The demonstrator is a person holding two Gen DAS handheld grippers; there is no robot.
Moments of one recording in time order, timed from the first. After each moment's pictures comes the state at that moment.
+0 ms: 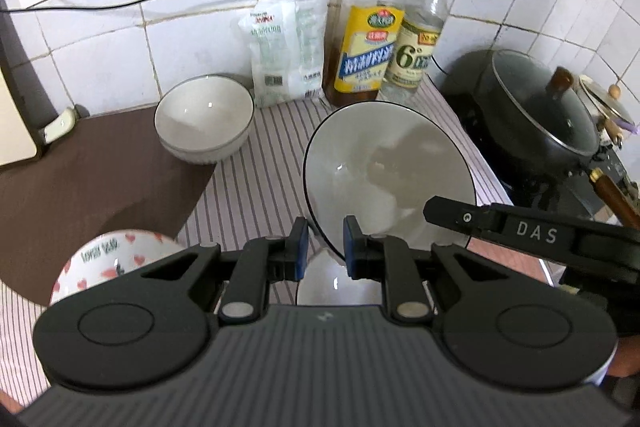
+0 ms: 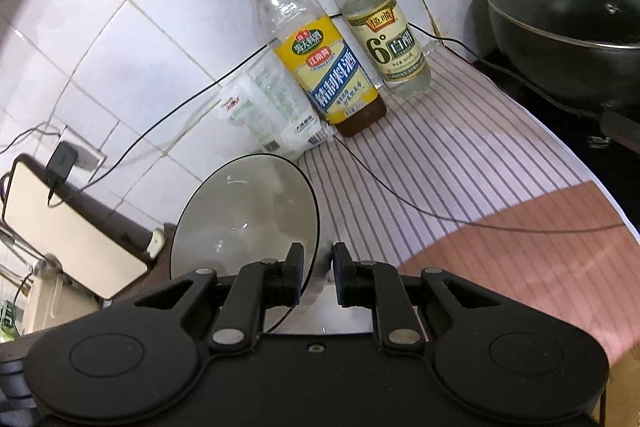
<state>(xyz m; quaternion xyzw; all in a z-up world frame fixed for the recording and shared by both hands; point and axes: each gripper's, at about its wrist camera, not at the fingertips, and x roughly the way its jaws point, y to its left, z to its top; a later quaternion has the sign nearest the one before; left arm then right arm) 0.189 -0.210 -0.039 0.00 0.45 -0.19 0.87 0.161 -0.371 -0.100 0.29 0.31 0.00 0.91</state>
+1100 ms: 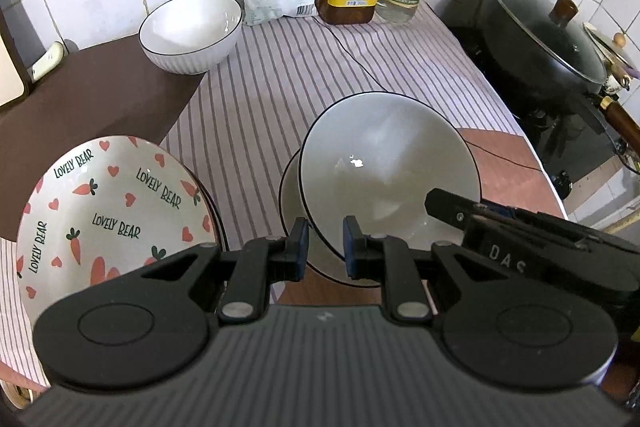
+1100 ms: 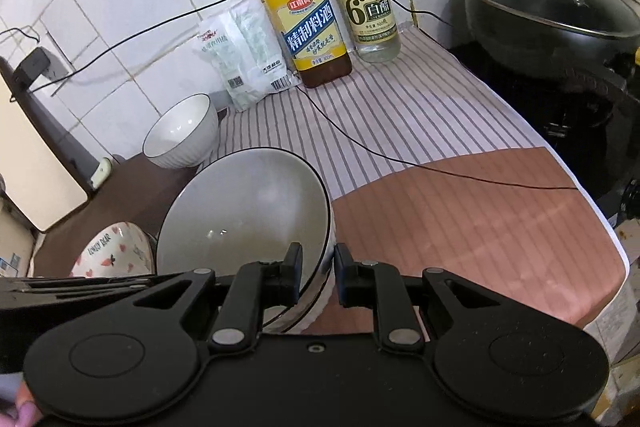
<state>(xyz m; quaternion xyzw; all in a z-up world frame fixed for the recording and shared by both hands) 0.153 -0.217 -0.093 0.01 0.50 -0.19 0.84 0.126 -0.343 -0.146 0.18 0.34 -0.05 0.92</state>
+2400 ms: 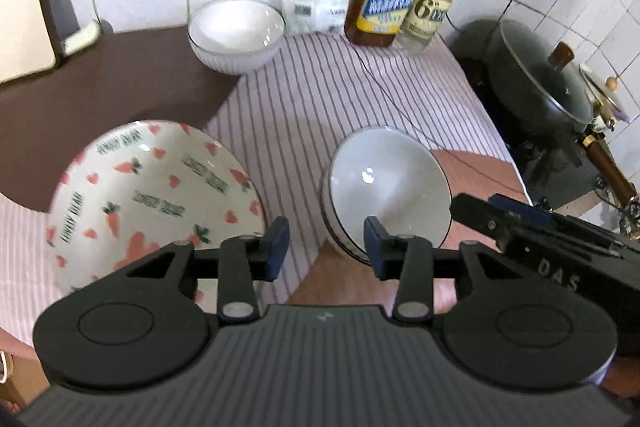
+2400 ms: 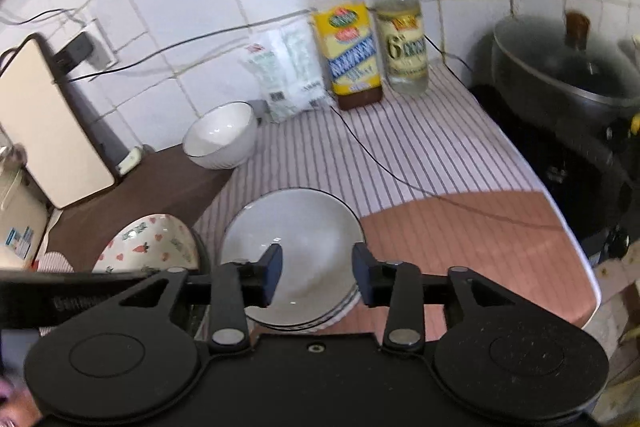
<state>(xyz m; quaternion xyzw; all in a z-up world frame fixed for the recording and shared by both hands) 0.145 -0.163 -0.052 -0.04 0.50 -0.19 0.85 0.103 -0.310 -0.093 0.13 0.33 -0.03 0.93</state>
